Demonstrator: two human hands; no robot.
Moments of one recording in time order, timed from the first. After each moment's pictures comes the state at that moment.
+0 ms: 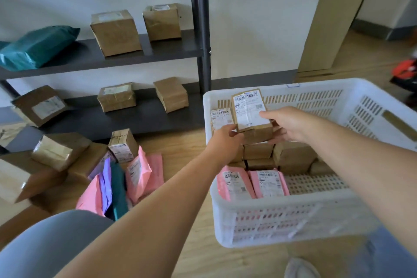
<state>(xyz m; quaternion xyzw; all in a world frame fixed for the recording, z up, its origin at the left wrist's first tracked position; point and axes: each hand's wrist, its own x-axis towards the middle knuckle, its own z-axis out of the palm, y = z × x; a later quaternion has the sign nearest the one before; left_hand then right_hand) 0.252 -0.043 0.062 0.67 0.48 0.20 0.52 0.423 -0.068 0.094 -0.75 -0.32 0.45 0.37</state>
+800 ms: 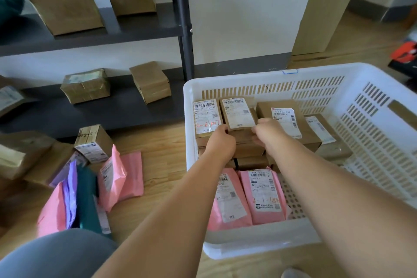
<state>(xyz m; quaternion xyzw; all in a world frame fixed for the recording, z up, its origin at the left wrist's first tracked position) 0.318 0.013 -0.008 0.64 0.54 0.15 0.53 0.447 -0.002 -0.017 -0.80 -0.18 0.38 0.42</state>
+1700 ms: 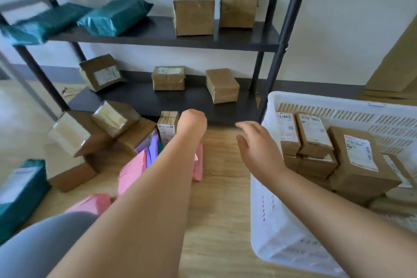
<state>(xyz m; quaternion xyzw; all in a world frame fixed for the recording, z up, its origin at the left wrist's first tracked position) 0.083 0.075 0.041 0.50 0.70 0.28 0.43 0.229 -0.021 0.026 -0.67 -0.68 0.09 0.29</state>
